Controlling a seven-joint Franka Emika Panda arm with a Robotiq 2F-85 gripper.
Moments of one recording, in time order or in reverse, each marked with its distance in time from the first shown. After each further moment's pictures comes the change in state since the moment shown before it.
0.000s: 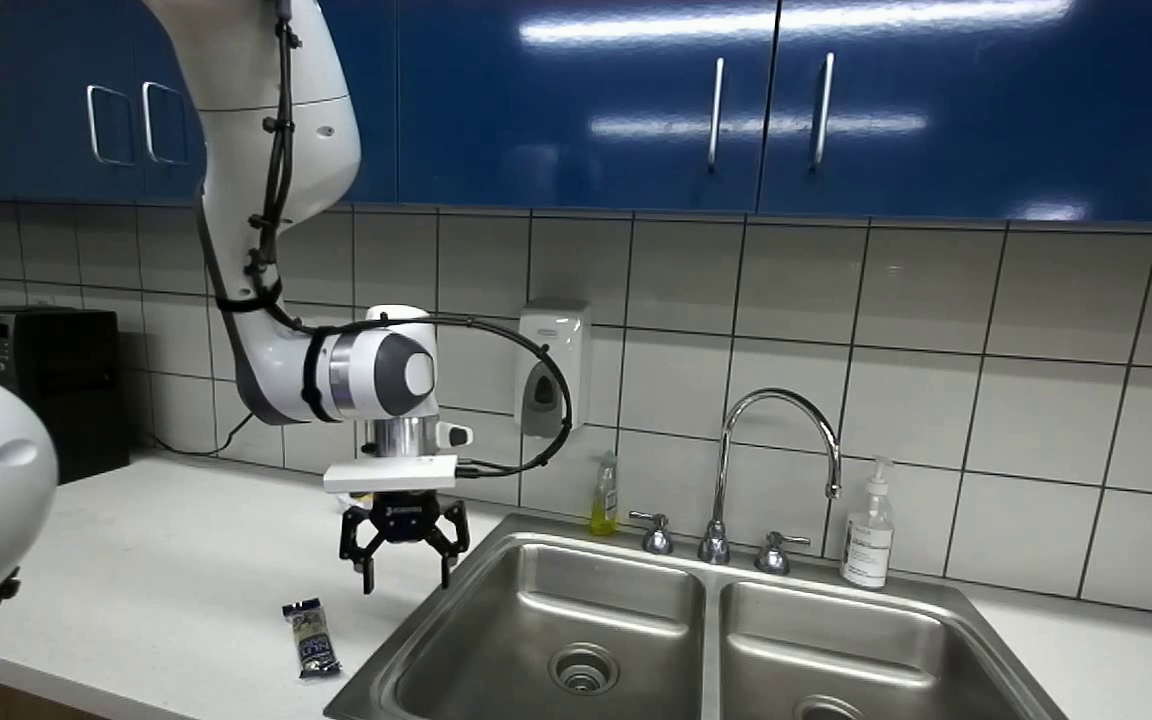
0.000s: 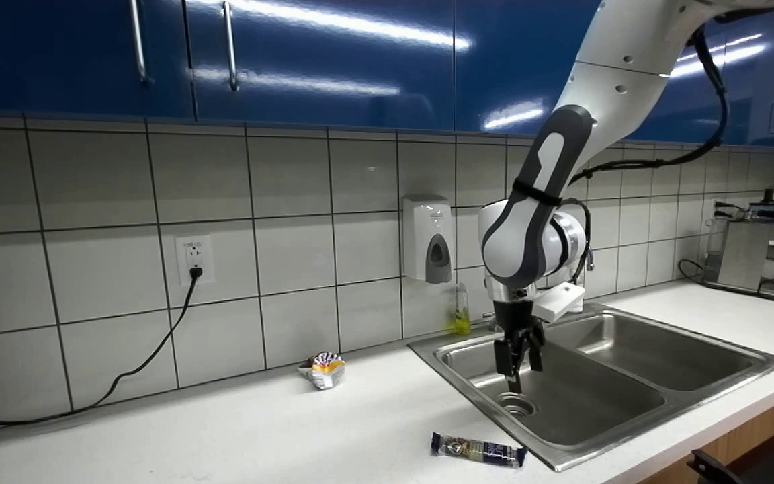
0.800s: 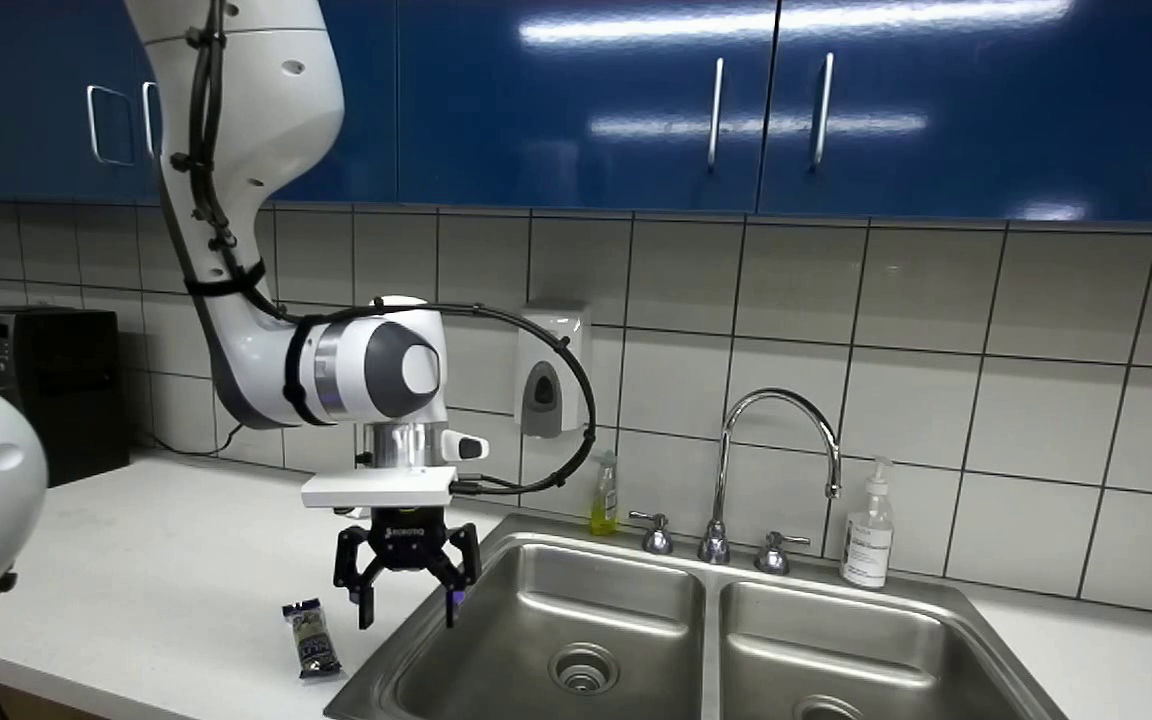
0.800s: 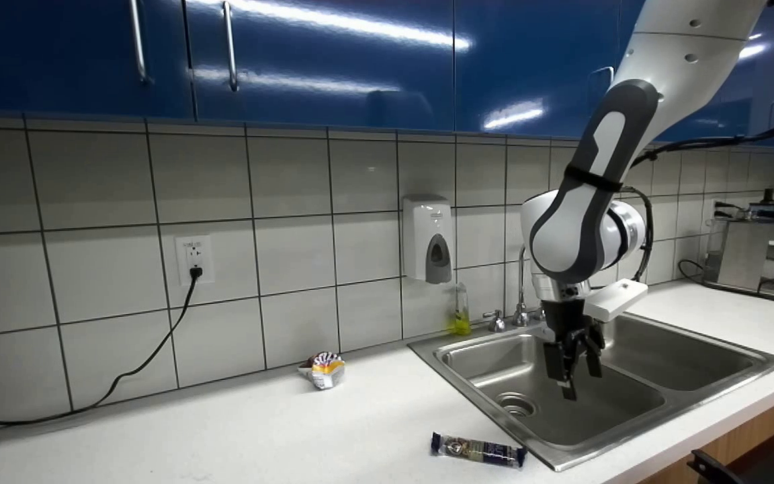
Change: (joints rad) arm -0.041 -0.175 -0.083 -0.197 -0.071 -0.034 0.090
